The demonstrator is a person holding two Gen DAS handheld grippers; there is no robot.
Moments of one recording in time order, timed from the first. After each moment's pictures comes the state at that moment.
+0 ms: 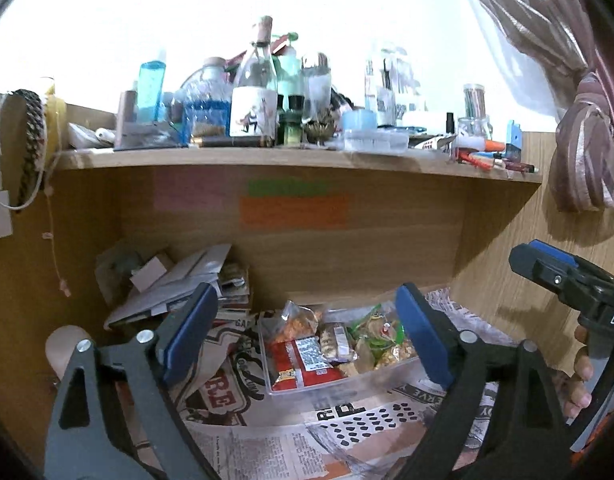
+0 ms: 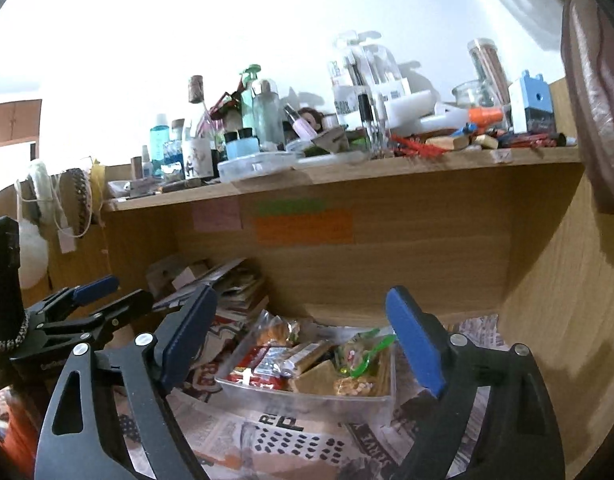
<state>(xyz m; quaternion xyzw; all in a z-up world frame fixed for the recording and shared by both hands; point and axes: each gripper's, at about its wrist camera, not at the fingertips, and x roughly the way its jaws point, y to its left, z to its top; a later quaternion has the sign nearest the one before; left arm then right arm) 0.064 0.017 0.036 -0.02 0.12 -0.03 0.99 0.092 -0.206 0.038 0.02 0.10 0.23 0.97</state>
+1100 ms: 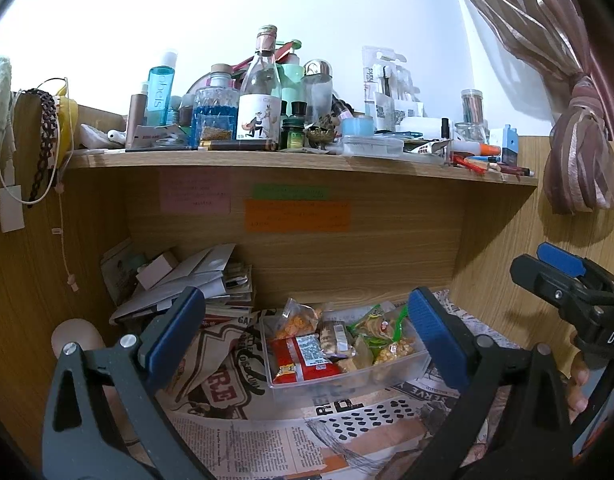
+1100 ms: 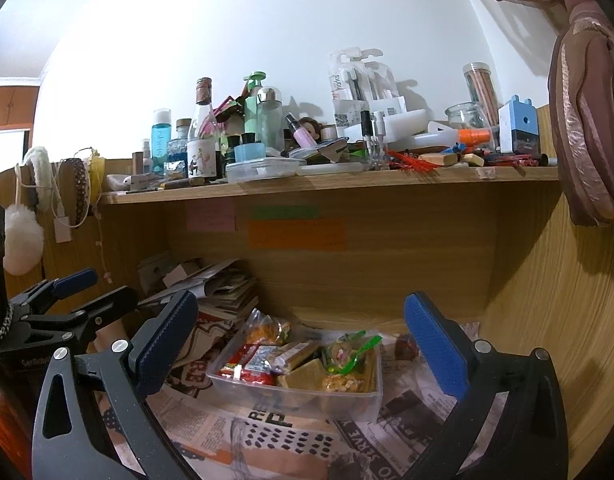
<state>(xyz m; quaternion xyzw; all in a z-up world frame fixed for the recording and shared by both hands) 0.050 0.016 0.034 -0.02 0.11 -0.02 0.99 0.072 -0.203 0.036 -0.01 0.08 0.20 0.98</state>
